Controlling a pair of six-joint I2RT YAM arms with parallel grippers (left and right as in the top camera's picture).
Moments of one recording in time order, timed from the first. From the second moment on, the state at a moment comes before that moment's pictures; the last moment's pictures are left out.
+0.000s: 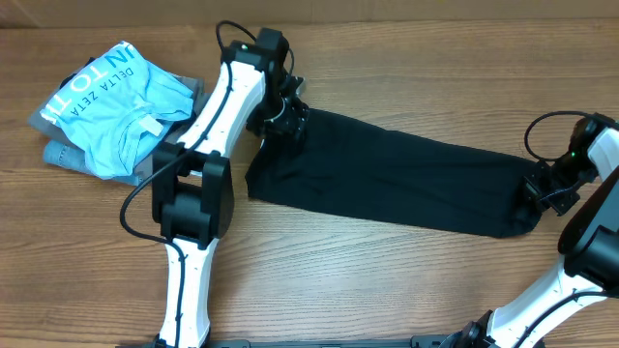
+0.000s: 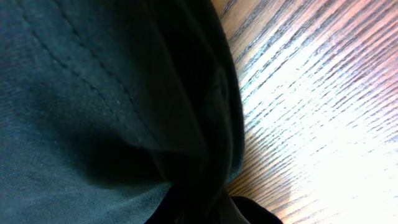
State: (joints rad) left arm -0.30 2.36 2.06 -1.22 0.23 0.02; right arm -0.54 2.06 1.42 -1.12 -0.06 0.37
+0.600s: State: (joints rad) left arm -0.18 2.36 1.95 -1.15 0.20 -0.10; right arm -0.54 2.07 1.42 -1.12 -0.09 0.32
